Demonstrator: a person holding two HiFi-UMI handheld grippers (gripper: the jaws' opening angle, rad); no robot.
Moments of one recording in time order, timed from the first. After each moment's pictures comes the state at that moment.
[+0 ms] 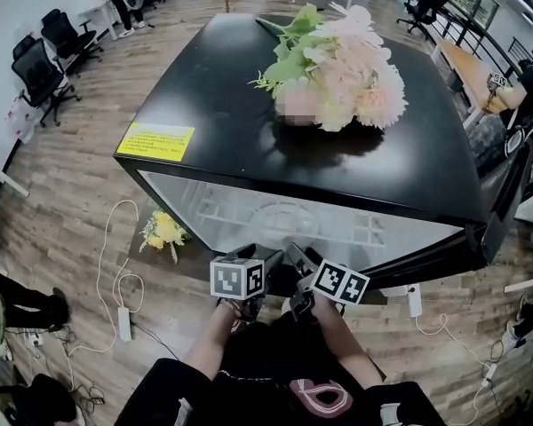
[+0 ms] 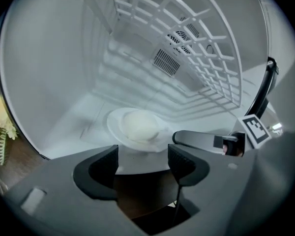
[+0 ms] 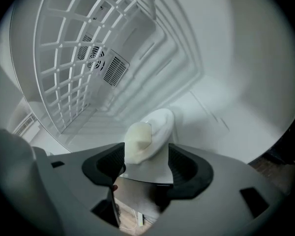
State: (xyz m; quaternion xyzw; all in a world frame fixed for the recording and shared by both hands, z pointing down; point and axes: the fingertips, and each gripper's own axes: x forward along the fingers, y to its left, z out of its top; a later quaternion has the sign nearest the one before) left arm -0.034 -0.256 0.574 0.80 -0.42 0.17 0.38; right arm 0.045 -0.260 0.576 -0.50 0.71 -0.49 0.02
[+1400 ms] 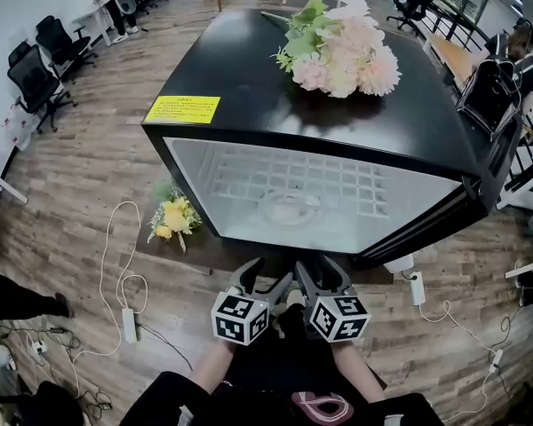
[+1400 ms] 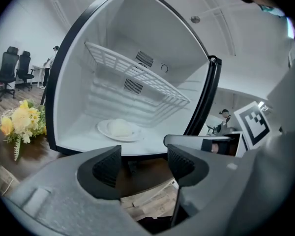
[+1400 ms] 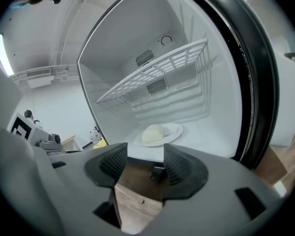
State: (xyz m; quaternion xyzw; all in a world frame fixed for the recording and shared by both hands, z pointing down) left arm -0.040 -0.159 0.526 0.88 -0.40 0.09 0.24; right arm 0.033 -0.168 0.524 -0.55 0.80 -0.26 -0.05
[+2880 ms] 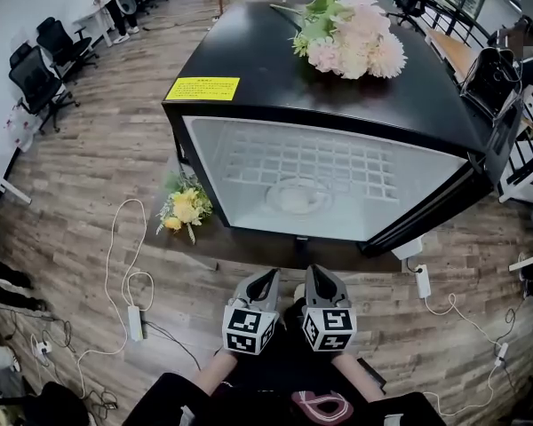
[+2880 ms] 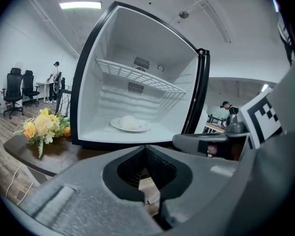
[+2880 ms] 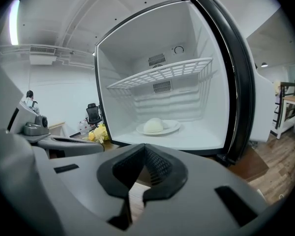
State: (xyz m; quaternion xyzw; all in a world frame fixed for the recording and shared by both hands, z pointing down) left arm -0.070 -0.119 0.542 0.87 -0.45 0.12 0.18; right arm 0.013 -0.125 0.542 -0.60 0.78 -0.18 -0.10
